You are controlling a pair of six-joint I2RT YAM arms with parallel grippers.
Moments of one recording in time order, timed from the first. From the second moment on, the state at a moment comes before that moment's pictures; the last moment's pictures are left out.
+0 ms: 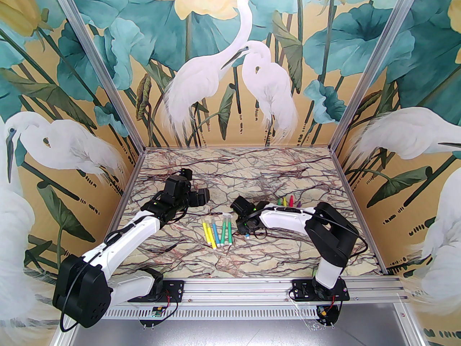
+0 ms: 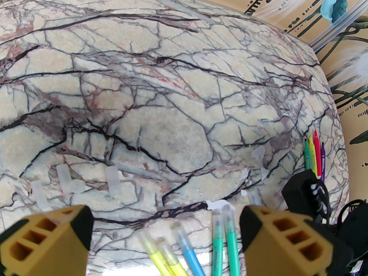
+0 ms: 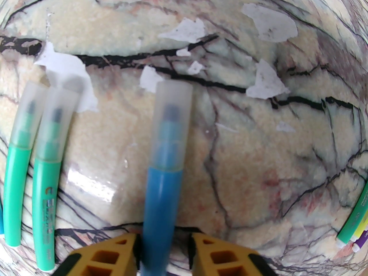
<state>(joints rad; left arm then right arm) -0.39 1.20 0.81 -0.32 0.00 -0.39 0.88 1.80 1.05 -0.55 0.09 0.46</state>
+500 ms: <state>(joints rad) -0.39 1.20 0.81 -0.32 0.00 -0.39 0.88 1.82 1.08 -0.58 0.12 0.46</state>
